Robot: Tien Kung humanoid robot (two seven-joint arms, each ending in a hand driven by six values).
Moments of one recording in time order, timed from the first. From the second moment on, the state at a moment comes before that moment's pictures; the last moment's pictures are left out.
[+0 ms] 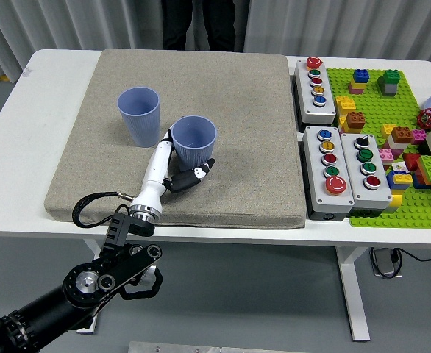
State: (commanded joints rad) left arm -0.43 0.00 -0.74 -0.97 1.24 0.63 -0.26; right arm 0.21 -0.07 1.99 0.22 -1.26 -0.30 -0.36
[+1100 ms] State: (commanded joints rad) left arm -0.45 0.00 -0.70 -0.96 1.15 0.65 -0.28; right arm 0.21 -0.07 1.99 0.22 -1.26 -0.29 -0.37
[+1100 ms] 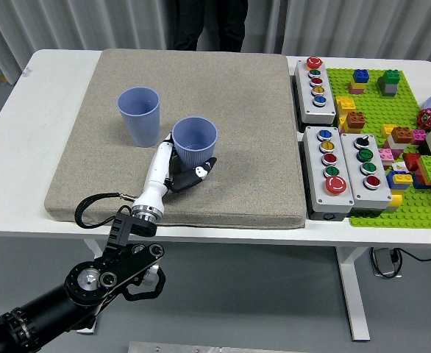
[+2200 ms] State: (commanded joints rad) left arm -0.36 0.12 -0.90 -1.18 1.30 0.65 -0.26; right arm 0.20 -0.07 2.00 0.22 -1.27 -0.29 -0.37
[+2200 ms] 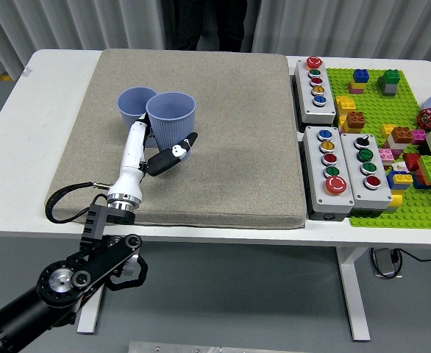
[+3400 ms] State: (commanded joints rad) left arm -0.35 0.20 -1.15 -1.16 1.45 0.65 -0.22; right arm 0.20 -0.07 1.99 0.22 -1.25 -0.29 -0.36
